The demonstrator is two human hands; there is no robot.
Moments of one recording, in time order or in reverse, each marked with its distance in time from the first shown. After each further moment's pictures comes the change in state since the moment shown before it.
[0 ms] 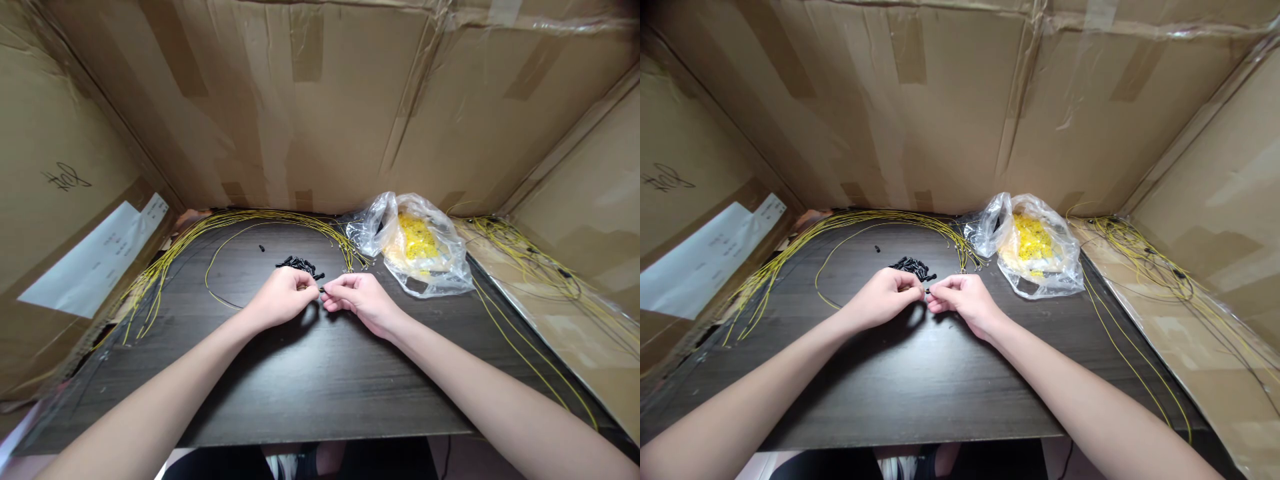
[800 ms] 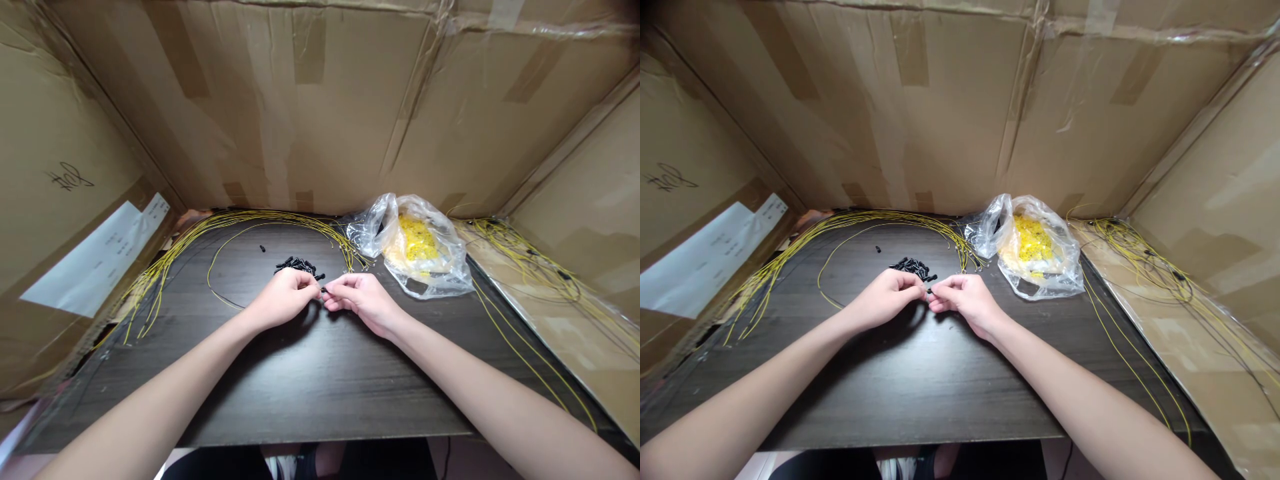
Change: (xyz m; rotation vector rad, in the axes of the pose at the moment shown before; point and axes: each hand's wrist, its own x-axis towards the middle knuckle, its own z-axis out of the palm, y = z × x) left_hand 0.003 -0.006 0.002 -0.090 -0.025 0.016; right_hand 0.001 0.000 -0.002 -0.011 -0.015 -0.004
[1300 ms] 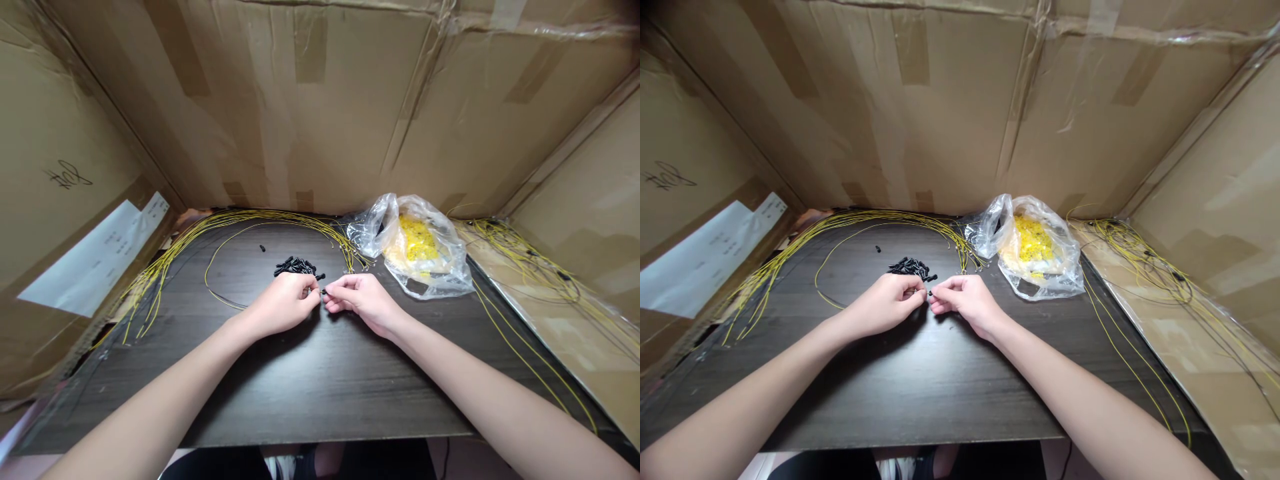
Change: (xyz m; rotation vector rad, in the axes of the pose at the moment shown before) left_hand -0.009 0.009 0.000 0.299 0.021 0.111; right_hand 0.000 -0.001 0.000 -0.057 0.006 0.002
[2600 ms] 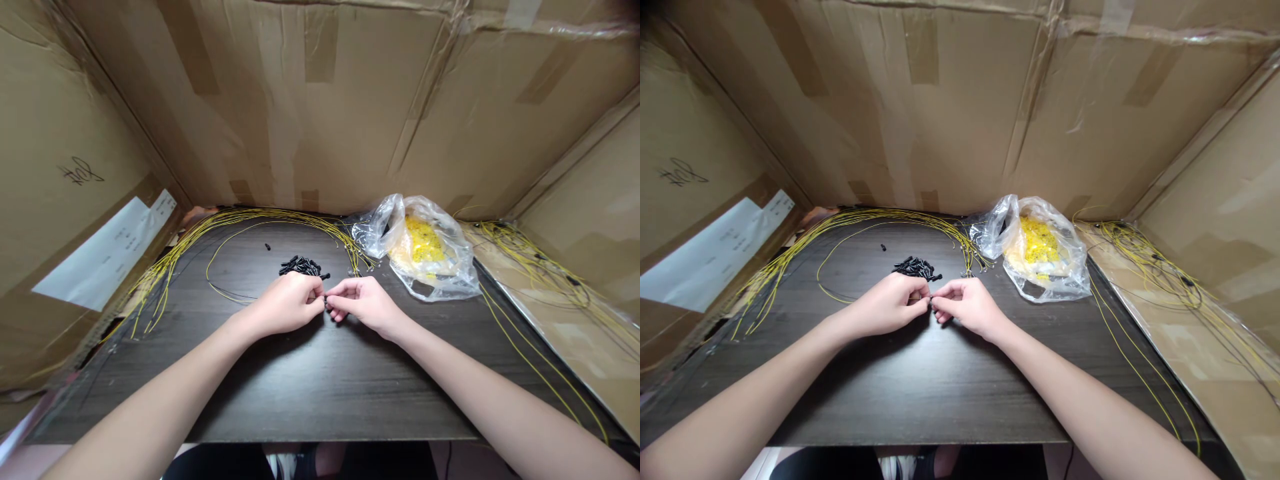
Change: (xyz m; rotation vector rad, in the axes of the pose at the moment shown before) left_hand -0.004 -0.005 -0.003 0.062 -0.053 0.108; right_hand 0.001 0.008 -0.001 -0.251 -0.115 -0.083
